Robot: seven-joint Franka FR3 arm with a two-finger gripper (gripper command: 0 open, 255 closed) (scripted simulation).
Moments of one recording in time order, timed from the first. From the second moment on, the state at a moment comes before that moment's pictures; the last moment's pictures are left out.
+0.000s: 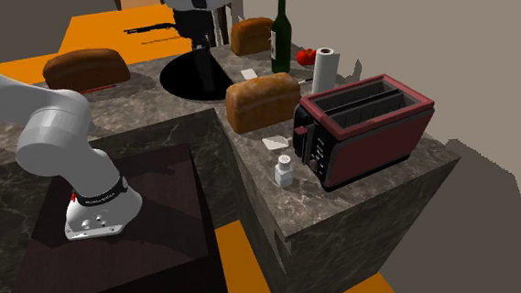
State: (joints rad) arm -0.02 -0.66 -0.06 -2.37 -0.03 1.75 0.06
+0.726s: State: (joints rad) arm -0.06 -0.30 -0.18 -2.29 -0.05 2.00 -0.07
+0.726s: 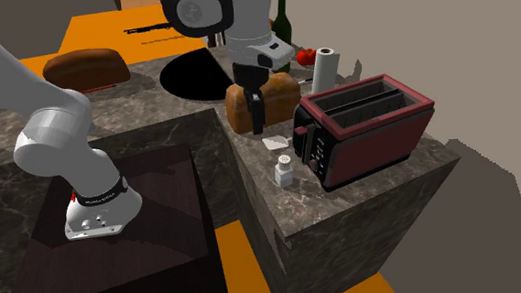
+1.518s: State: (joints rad) arm -0.09 -0.01 -0.25 -2.19 0.01 2.17 -0.19
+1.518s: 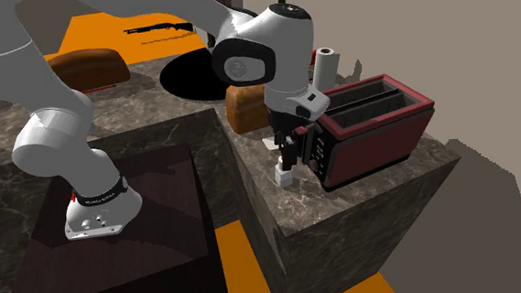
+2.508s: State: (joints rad) arm -0.09 0.02 -0.25 -2.21 0.02 2.21 -0.19
